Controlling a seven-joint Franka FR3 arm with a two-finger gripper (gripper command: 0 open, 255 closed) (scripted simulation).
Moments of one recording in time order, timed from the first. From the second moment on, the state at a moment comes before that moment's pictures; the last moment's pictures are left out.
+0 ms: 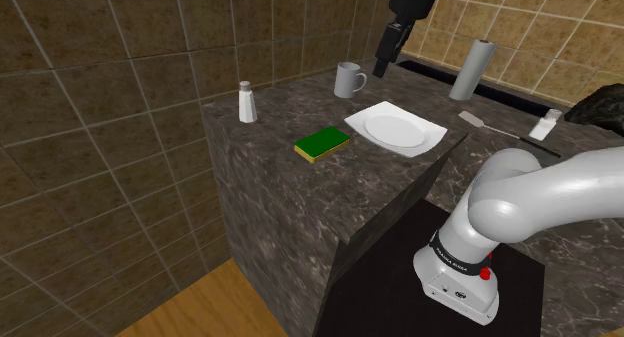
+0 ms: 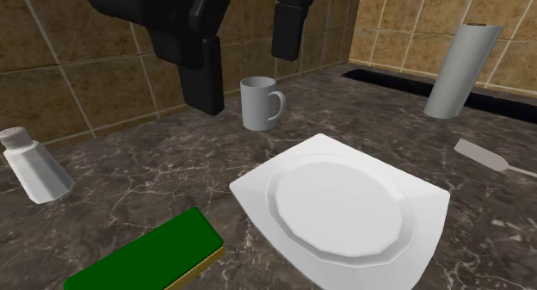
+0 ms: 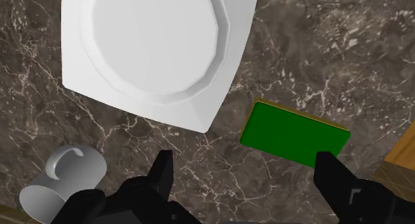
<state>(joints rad) 0.01 -0.83 0.05 -2.27 -0.03 1.60 -0.15</state>
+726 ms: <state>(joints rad) -0.05 -0.54 -0.08 -2.12 -0.08 1.68 -0.26</state>
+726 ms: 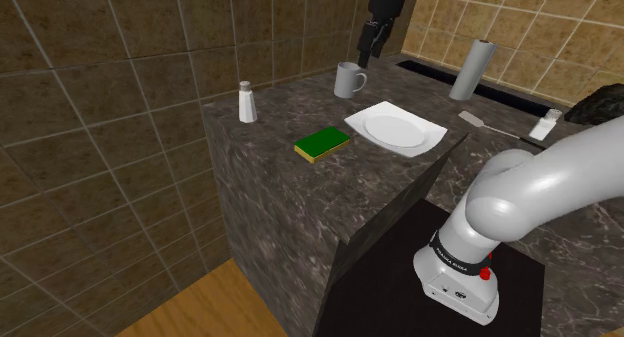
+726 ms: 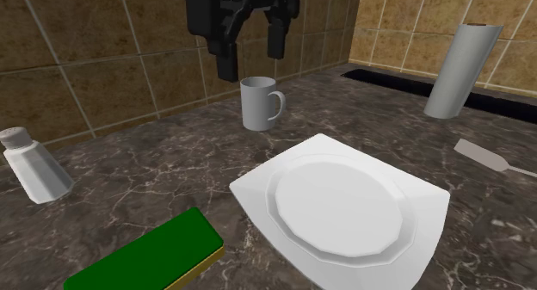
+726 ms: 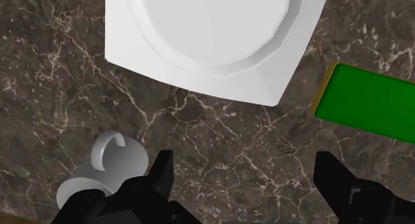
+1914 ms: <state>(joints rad) -0.16 0.14 -0.29 -1.56 0.02 1.67 -0.50</state>
